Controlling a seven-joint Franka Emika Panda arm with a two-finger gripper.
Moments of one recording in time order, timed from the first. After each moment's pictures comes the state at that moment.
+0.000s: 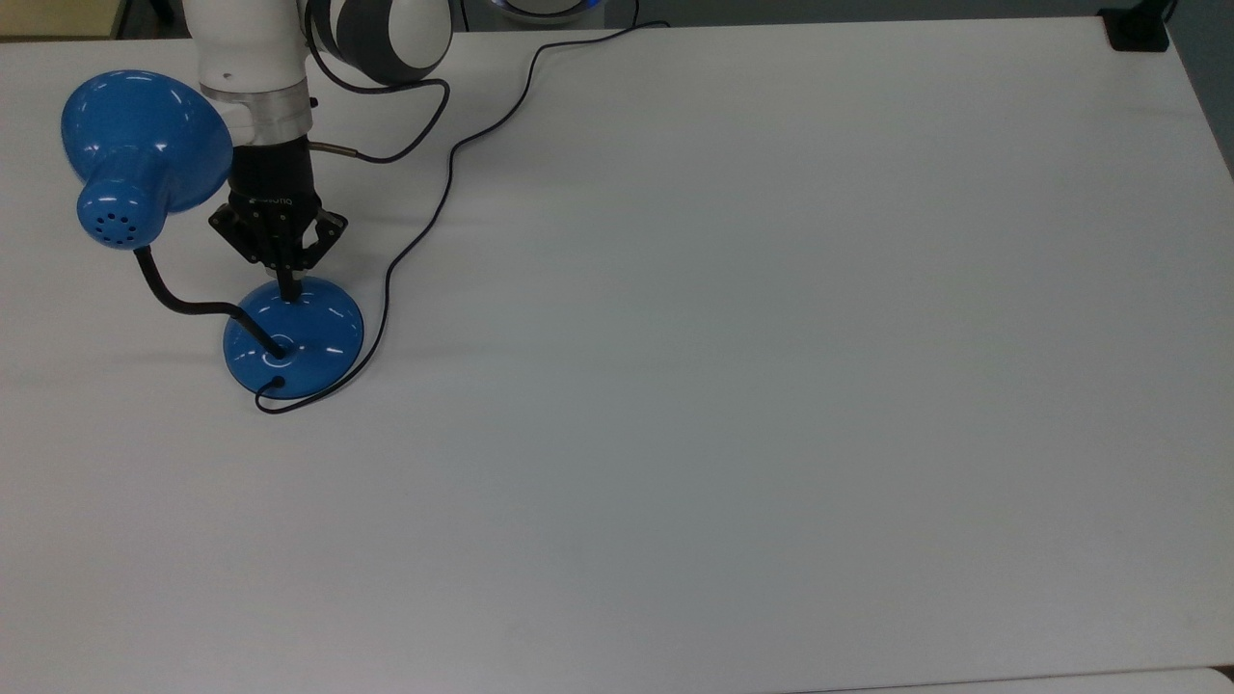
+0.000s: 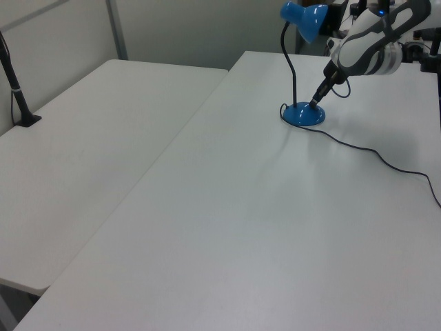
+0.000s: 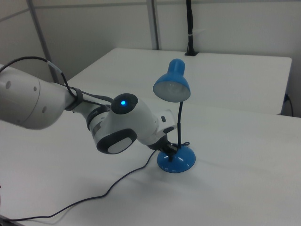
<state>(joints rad) -0.26 0.24 -0.05 -2.17 0.43 2.89 -0.63</state>
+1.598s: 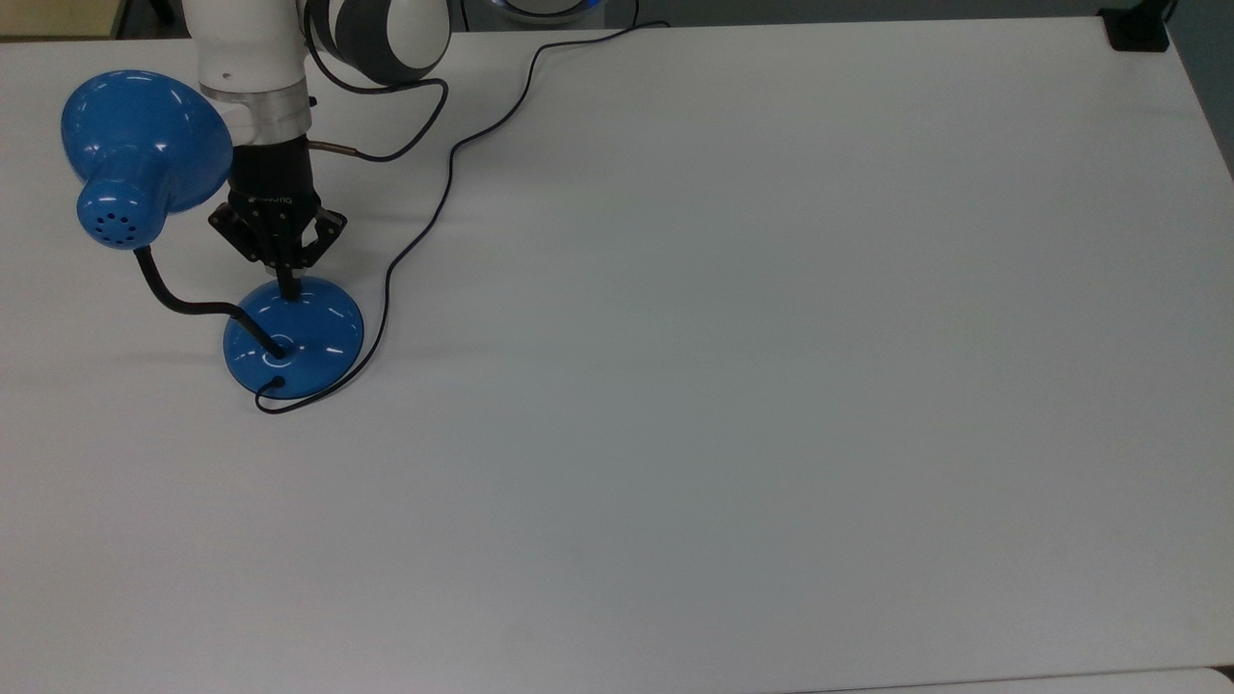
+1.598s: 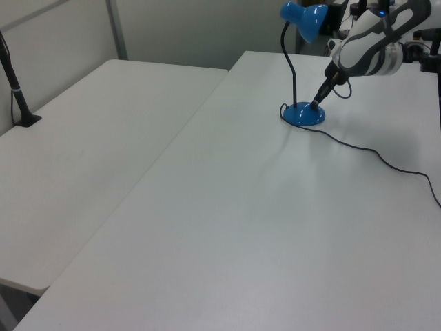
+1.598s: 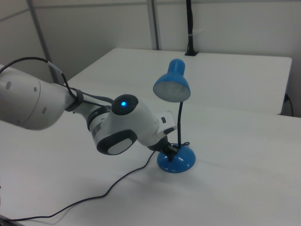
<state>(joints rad) -0.26 0.24 -0.05 -2.18 0.43 2.89 -0.65</state>
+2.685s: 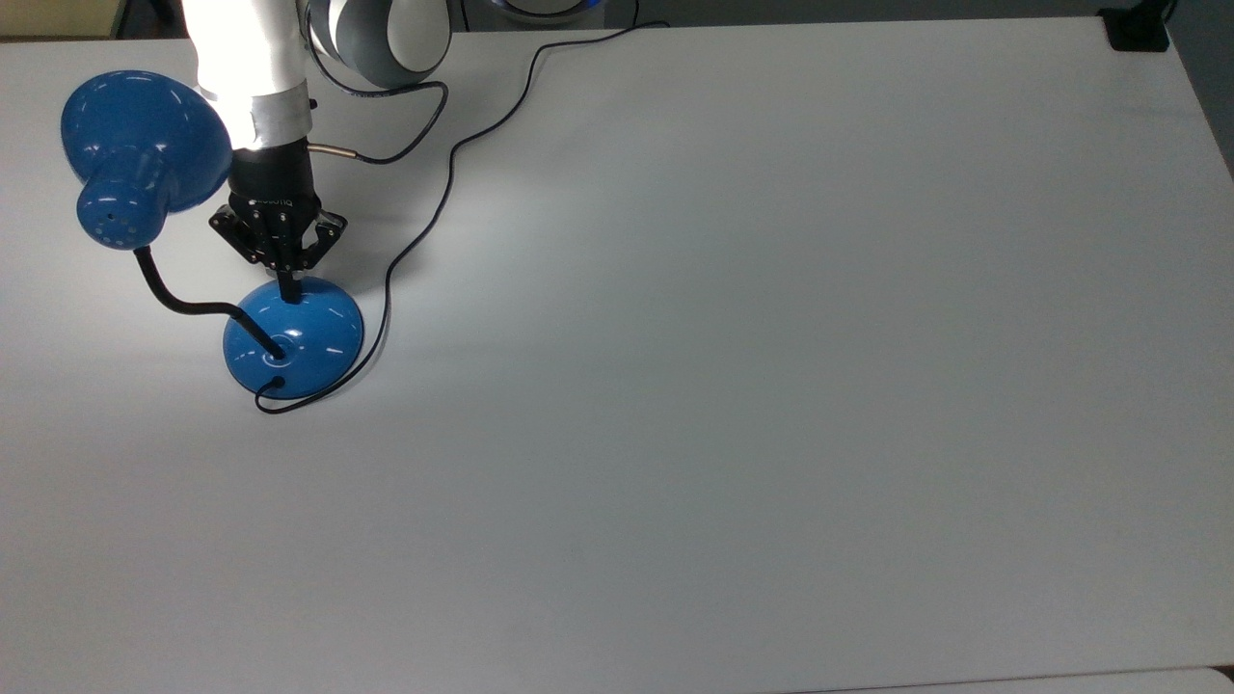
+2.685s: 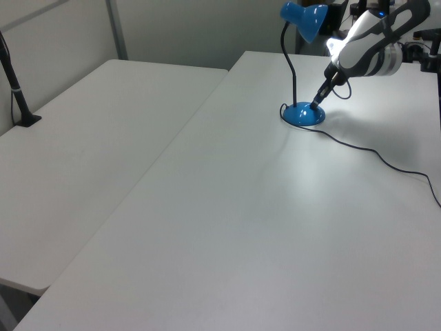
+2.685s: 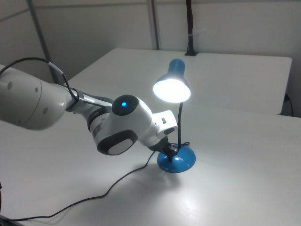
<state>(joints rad) -0.26 0.25 -0.05 -2.18 0.43 2.90 -0.65</state>
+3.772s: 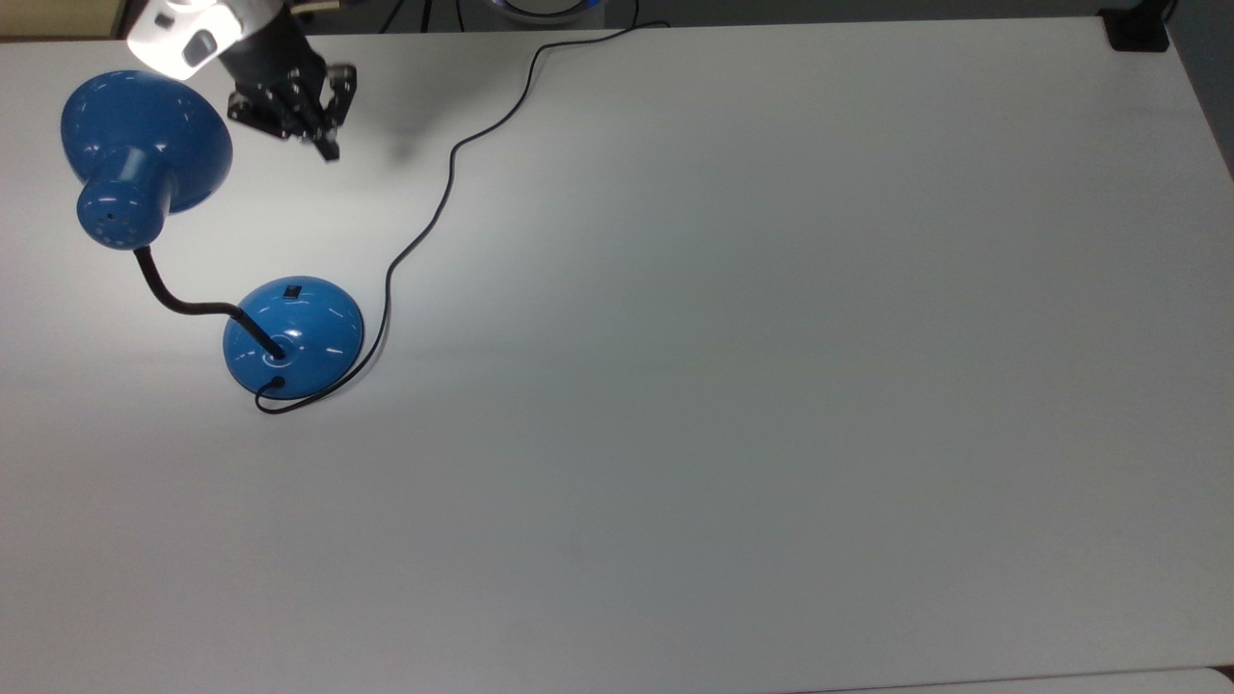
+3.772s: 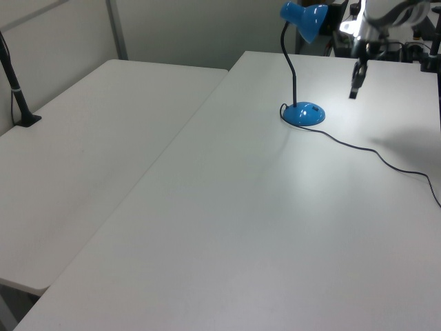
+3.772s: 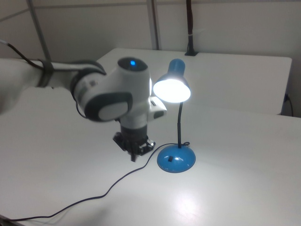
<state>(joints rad) -0.36 -0.03 -0.06 -2.12 0.22 2.05 -0.73</state>
